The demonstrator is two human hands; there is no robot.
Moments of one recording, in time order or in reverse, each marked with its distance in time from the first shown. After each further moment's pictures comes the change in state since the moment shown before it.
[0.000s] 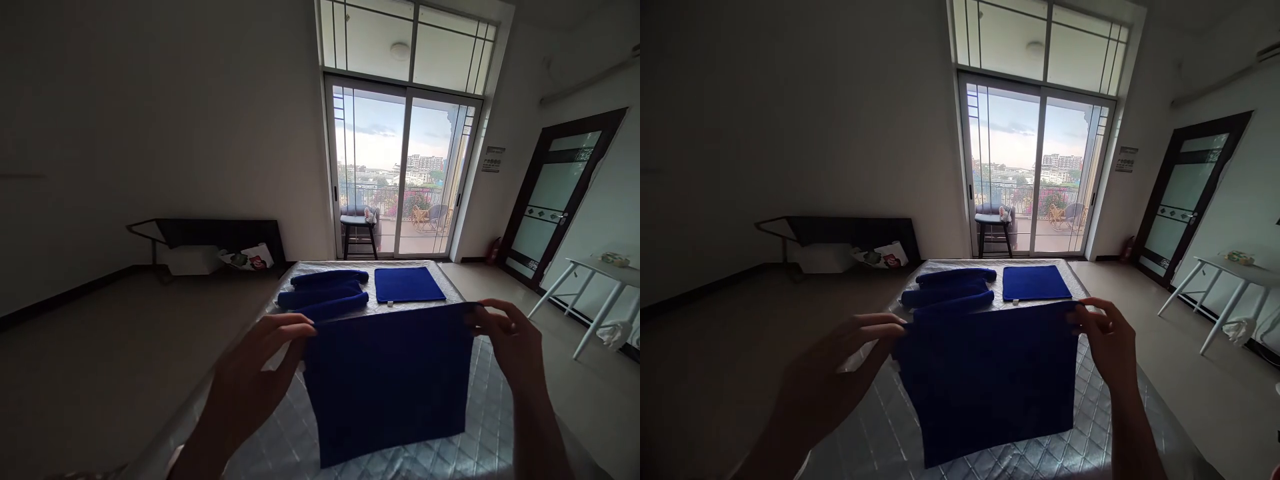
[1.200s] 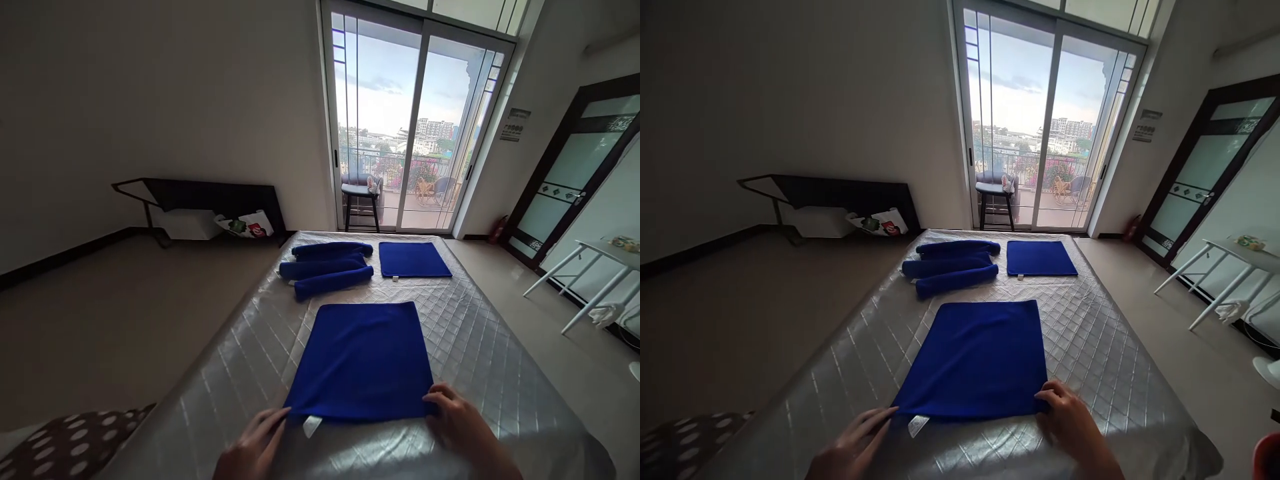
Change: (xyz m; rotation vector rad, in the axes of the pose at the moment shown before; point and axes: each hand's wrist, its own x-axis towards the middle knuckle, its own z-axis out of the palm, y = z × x) left_hand -0.261 -0.075 0.020 -0.008 -0.413 -0.763; right_hand -0.138 0.177 -0.003 -0.640 -0.900 0.063
